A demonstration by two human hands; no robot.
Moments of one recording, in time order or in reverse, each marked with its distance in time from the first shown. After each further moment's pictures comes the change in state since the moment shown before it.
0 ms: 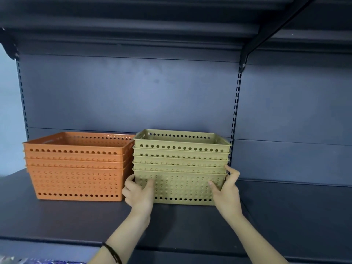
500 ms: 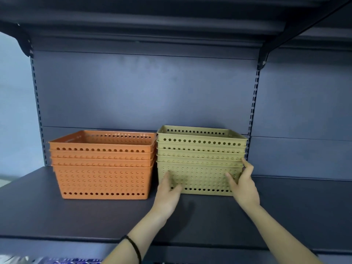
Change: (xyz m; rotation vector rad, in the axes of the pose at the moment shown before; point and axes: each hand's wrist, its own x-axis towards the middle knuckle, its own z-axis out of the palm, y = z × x) left_hand 0.021 -0.006 -0.041 0.111 -0.590 0.122; right_hand 0.003 -0.015 0.030 -0.195 0.054 0.092
